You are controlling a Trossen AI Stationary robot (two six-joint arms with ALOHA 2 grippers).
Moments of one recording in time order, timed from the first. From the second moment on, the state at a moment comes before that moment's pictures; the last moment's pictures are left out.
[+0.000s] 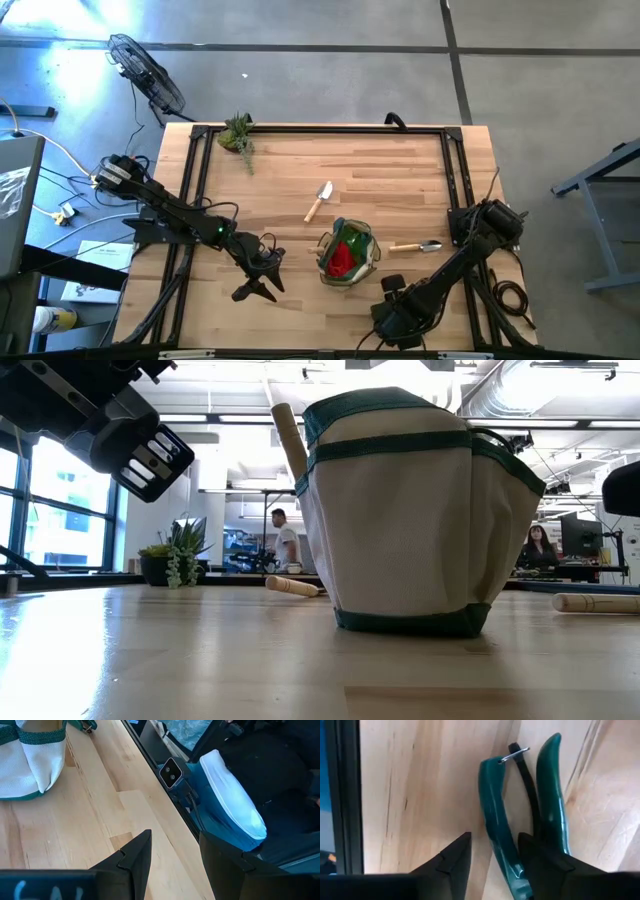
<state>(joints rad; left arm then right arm) -0.44 1.42 0.55 0.47 0.34 -0.34 0.78 1.97 1.25 -0.71 -0.03 0.63</state>
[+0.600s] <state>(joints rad) -0.44 1.42 0.55 0.47 0.33 -0.34 0.80 1.95 1.25 -0.76 0.09 0.80</state>
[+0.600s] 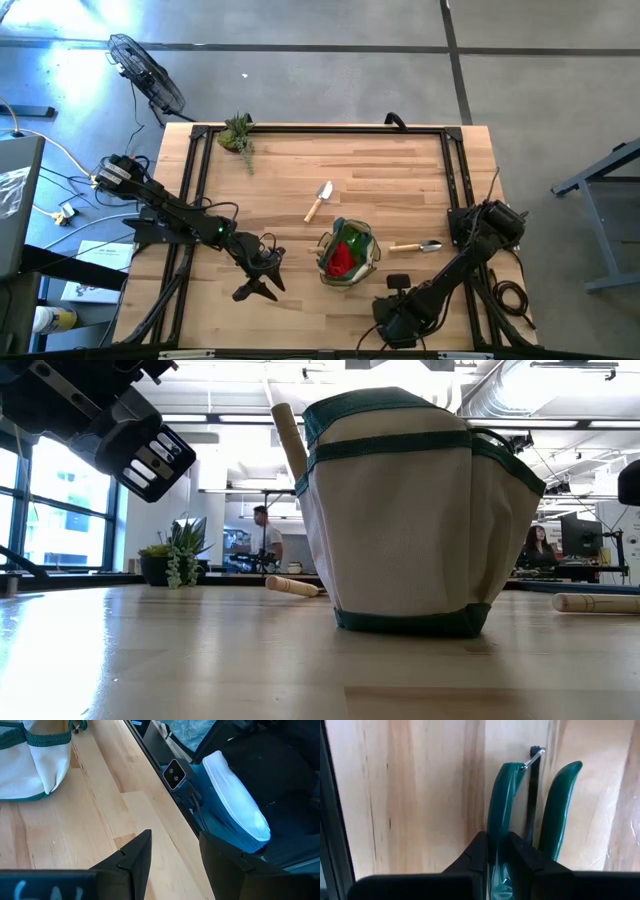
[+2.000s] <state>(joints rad) -0.44 1.42 0.55 0.45 0.23 -0.30 0.83 1.74 1.25 0.16 0.73 0.05</state>
